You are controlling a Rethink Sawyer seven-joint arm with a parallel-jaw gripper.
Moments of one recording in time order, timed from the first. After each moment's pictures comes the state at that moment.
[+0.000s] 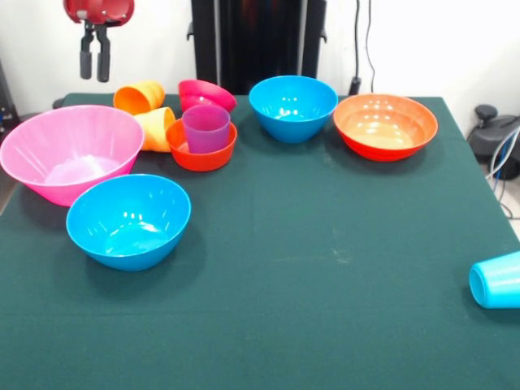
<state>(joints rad) -1.05 -0.91 0.37 2.21 -0.29 -0.11 2.16</state>
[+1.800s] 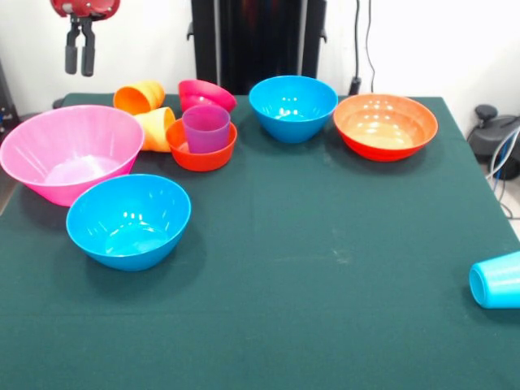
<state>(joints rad) -1.09 -0.93 0.40 2.21 -0.29 -0.11 2.16</state>
